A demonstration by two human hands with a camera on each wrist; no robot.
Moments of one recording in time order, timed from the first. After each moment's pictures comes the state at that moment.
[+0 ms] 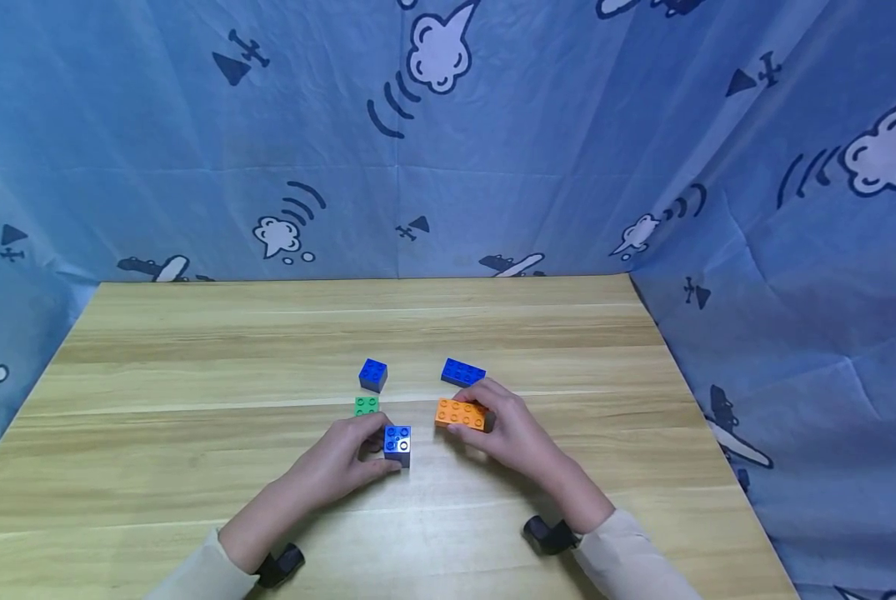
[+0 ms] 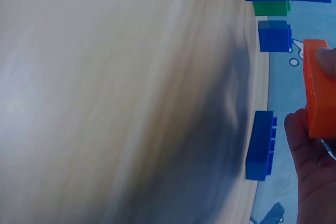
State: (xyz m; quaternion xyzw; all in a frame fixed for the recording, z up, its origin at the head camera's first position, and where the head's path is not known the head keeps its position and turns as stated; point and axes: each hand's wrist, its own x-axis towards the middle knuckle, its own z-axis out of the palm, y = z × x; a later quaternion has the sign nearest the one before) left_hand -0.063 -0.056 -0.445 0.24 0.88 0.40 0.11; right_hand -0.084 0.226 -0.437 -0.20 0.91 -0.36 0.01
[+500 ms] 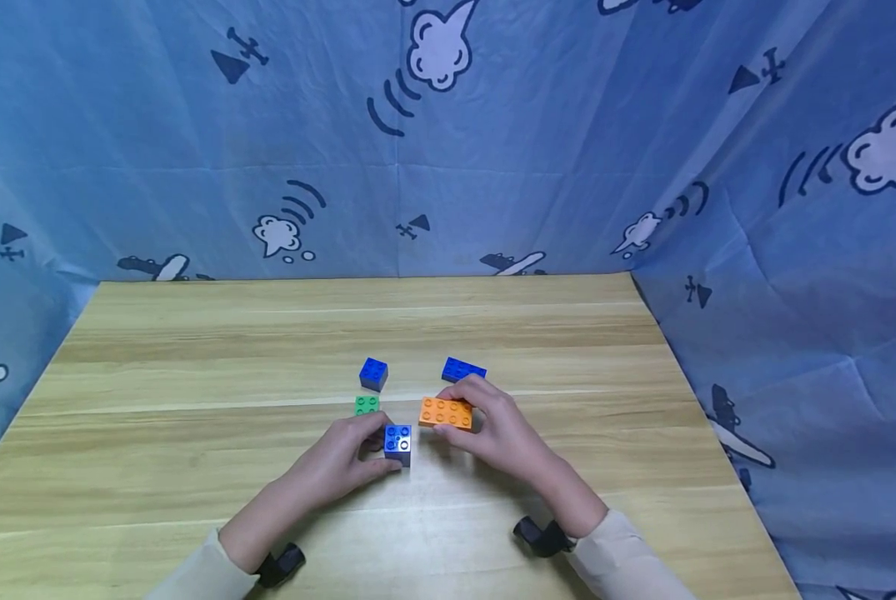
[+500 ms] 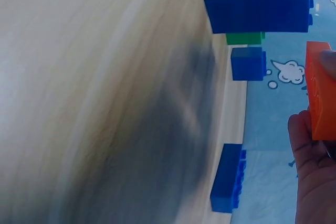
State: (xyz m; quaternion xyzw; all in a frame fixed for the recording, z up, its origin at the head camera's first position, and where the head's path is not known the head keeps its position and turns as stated) left_hand -0.064 -0.056 -0.445 0.24 0.88 0.40 0.11; right_hand -0.081 0.208 -0.422 -0.23 0.89 -0.39 0.00
